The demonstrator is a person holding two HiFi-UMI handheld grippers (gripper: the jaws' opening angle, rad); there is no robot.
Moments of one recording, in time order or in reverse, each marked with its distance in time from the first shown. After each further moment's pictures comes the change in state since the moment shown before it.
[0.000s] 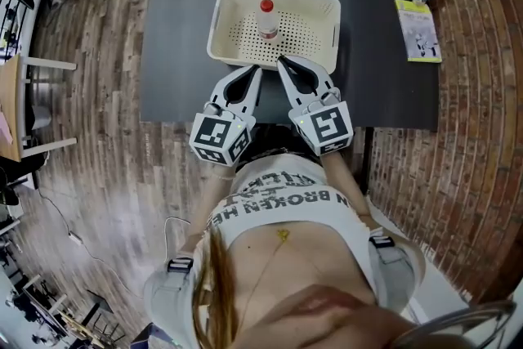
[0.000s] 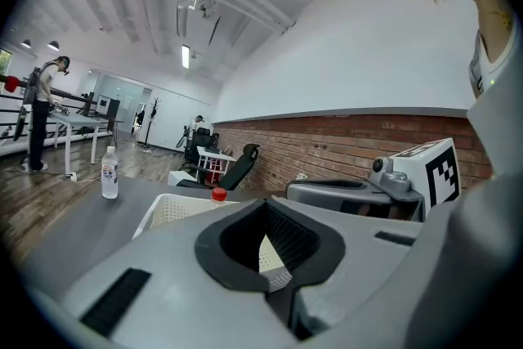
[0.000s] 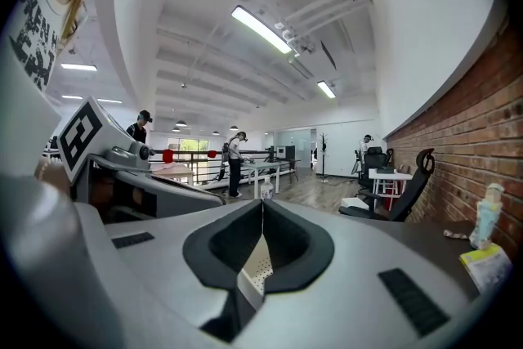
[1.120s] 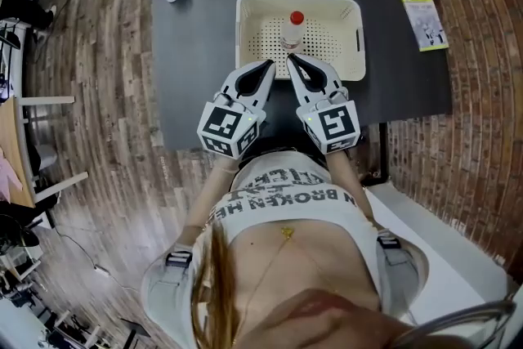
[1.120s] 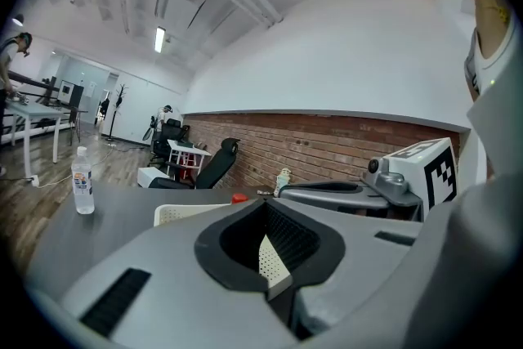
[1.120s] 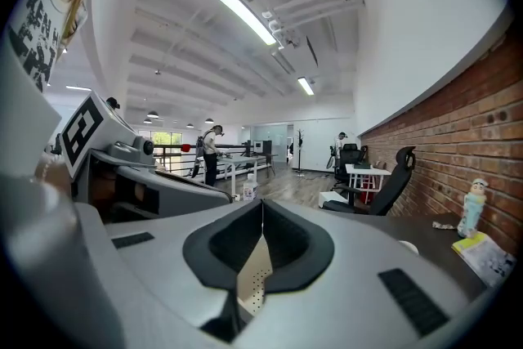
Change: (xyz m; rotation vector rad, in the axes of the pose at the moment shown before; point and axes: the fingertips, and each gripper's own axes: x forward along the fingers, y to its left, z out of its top) left arm 0.011 0.087 0.016 0.042 0.055 -0.243; right arm 0.090 0.019 0.002 0.018 0.023 -0.187
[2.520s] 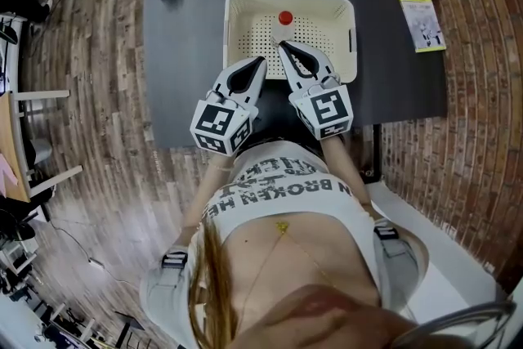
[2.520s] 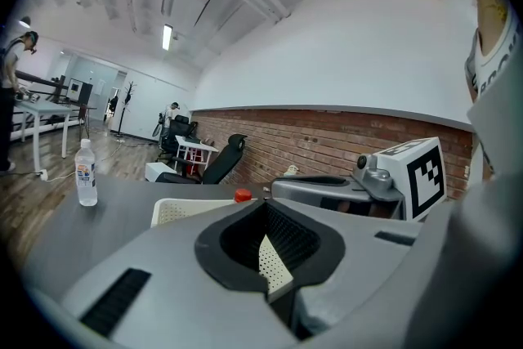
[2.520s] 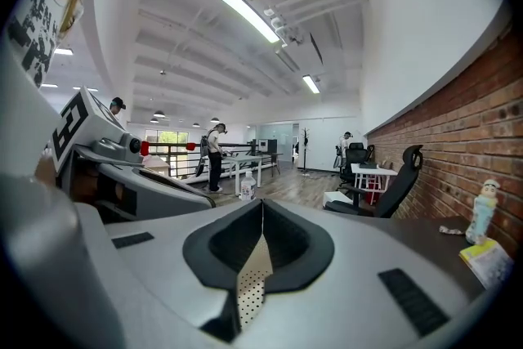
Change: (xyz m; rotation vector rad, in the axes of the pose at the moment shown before) left arm 0.022 0.005 -0.007 -0.029 0.023 0.054; right arm 0.020 -0.033 -0.008 -0.012 0.027 0.037
